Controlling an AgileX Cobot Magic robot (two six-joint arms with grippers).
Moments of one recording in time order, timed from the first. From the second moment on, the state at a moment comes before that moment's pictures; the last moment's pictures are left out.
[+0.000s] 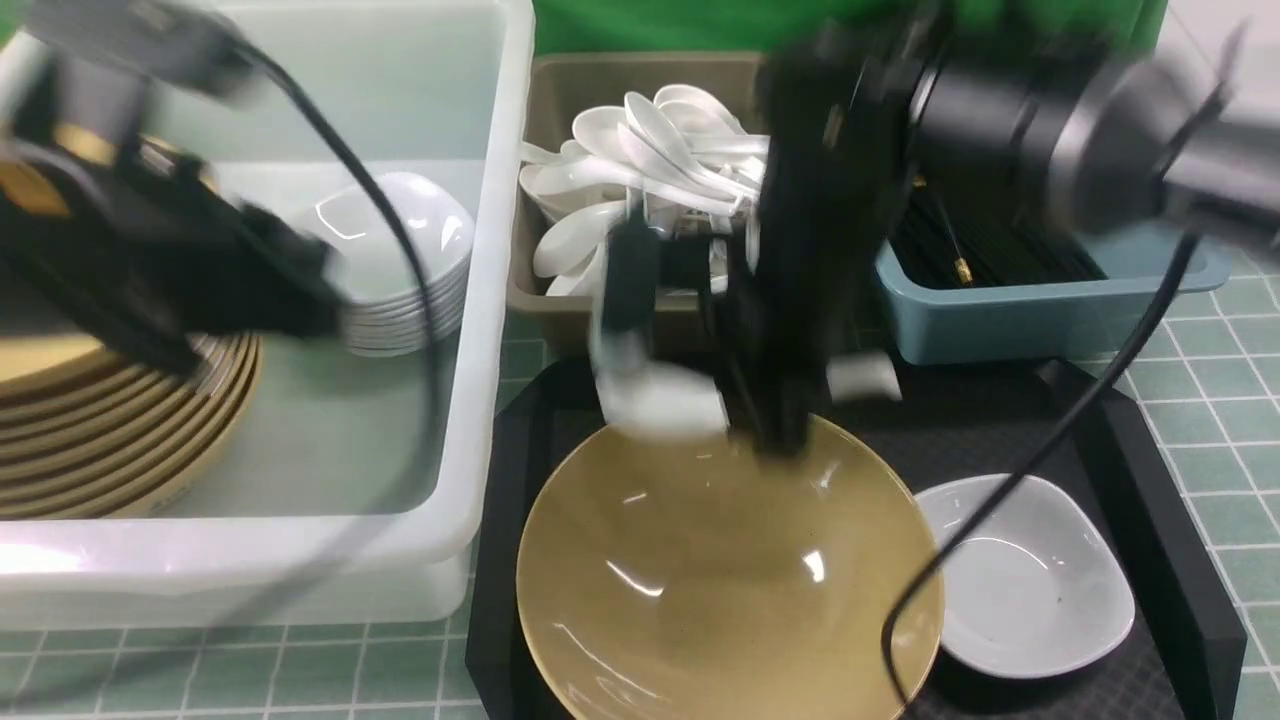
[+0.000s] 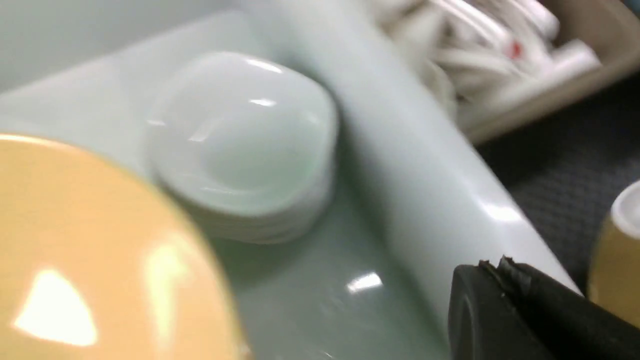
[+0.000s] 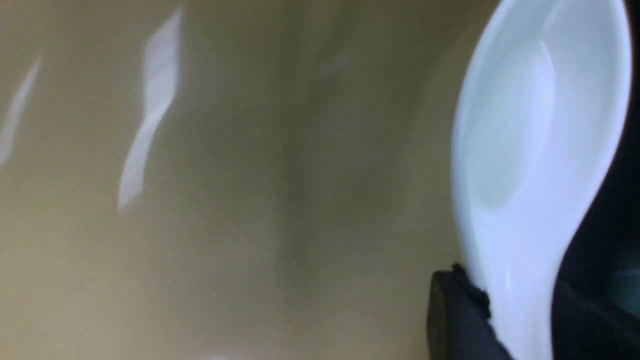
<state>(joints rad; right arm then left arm) 0.64 1.92 -1.80 0.00 1.16 -0.75 -0.19 1.11 -0.98 -0.18 0.60 0.28</state>
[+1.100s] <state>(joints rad) 0.45 1.95 -2.27 0.00 1.25 -0.27 -0.48 1.63 -1.44 -0.31 1.00 0.45</state>
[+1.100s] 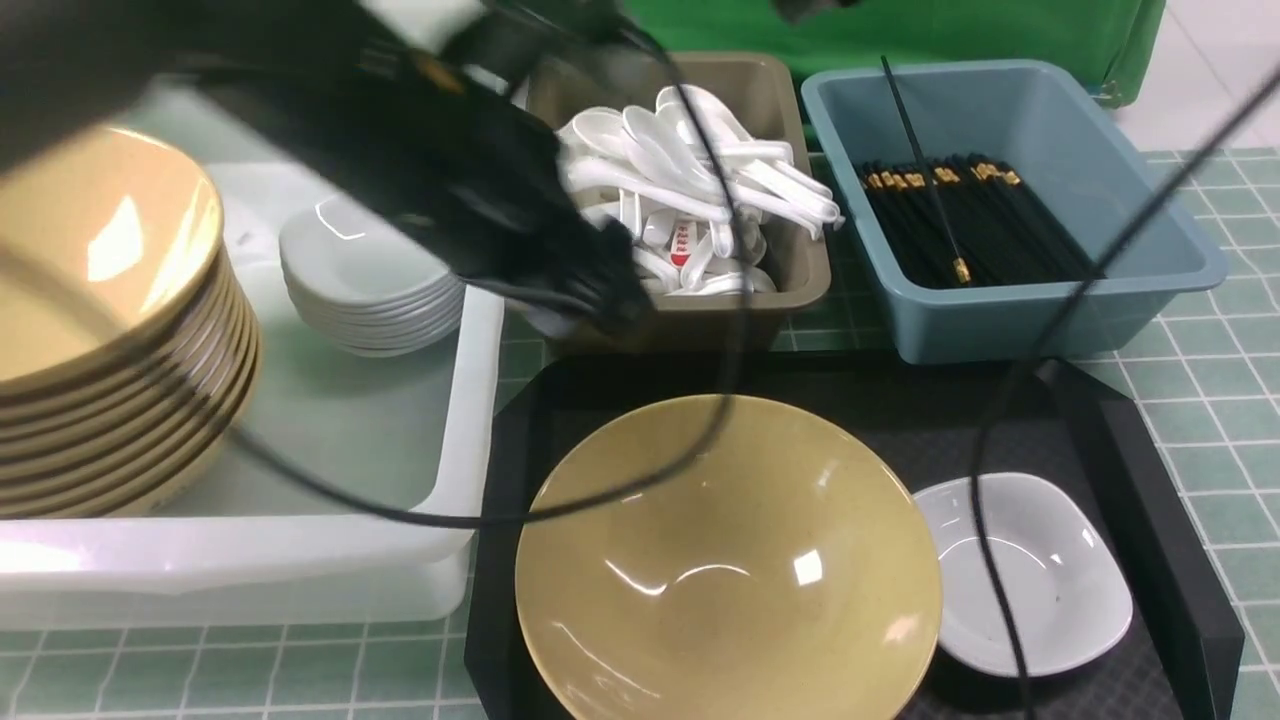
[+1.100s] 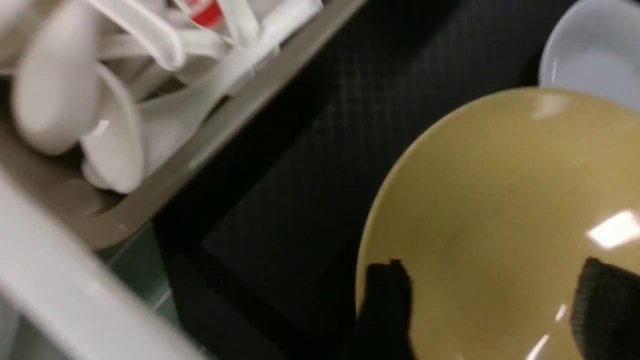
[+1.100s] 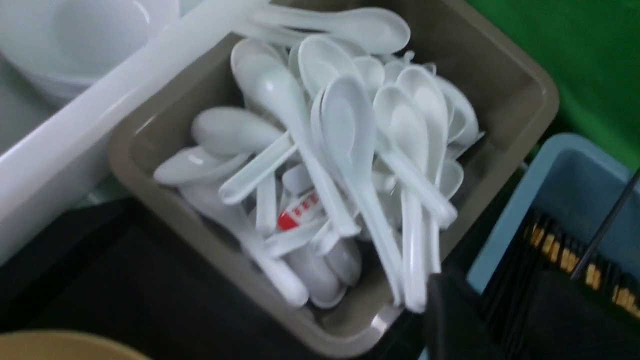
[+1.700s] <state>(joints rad) 0.45 1.44 -1.48 0.04 1.22 -0.34 -0.62 1.97 -1.53 -0.13 0.98 0.37</state>
